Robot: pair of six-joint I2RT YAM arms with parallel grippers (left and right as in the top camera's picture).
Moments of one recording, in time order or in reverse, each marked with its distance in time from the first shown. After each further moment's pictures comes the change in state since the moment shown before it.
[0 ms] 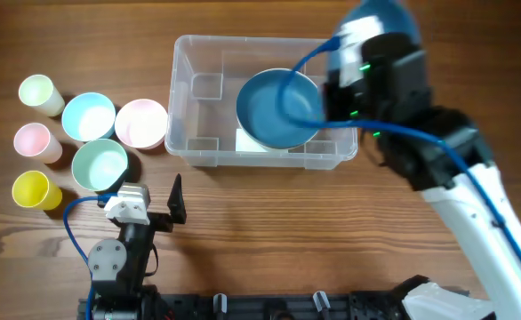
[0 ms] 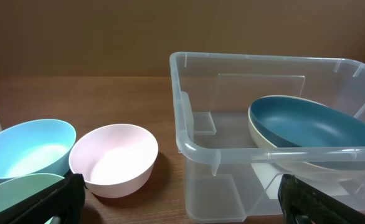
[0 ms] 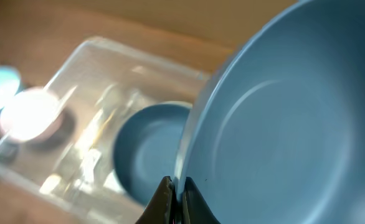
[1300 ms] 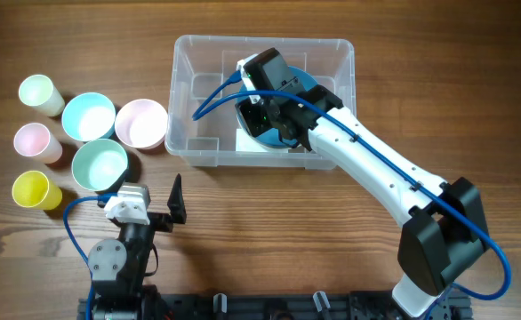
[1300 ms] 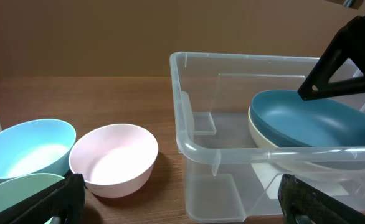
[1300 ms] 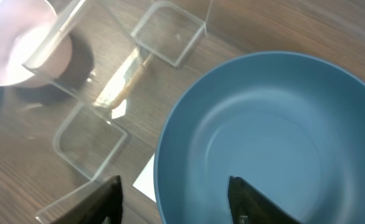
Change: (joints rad) left arm 0.000 0.000 0.000 0.000 0.000 0.000; right arm 0.109 0.461 -0.010 0.211 -0.123 0.011
